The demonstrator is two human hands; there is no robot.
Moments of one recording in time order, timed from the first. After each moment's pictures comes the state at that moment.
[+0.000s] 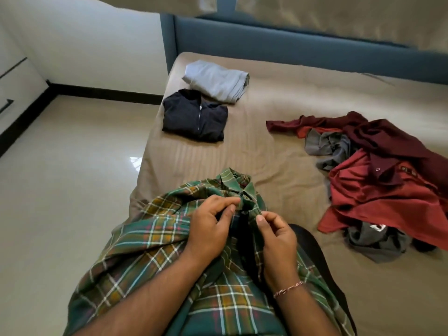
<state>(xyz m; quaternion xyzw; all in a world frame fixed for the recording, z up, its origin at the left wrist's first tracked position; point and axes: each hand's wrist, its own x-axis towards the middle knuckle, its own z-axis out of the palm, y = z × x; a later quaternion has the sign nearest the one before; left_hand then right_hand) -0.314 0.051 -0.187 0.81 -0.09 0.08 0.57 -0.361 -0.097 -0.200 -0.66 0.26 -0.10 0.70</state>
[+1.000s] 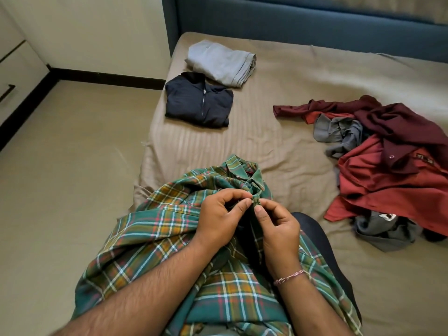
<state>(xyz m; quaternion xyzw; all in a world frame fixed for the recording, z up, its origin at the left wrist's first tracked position) -0.313 0.041 -0.199 0.77 -0.06 0.01 0.64 -0.359 -0.091 -0.204 -0.67 0.20 -0.14 0.70</state>
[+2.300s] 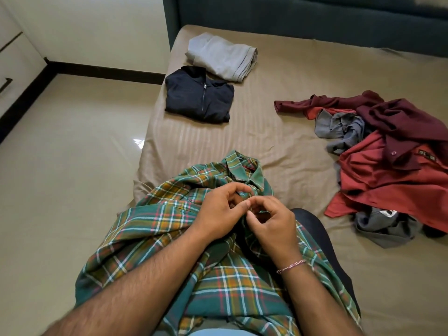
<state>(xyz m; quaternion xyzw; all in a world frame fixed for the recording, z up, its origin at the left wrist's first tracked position) -0.299 0.050 -0.207 0.79 -0.10 -0.12 0.59 -0.351 -0.105 -0.207 -0.88 0.03 -0.13 0.45</state>
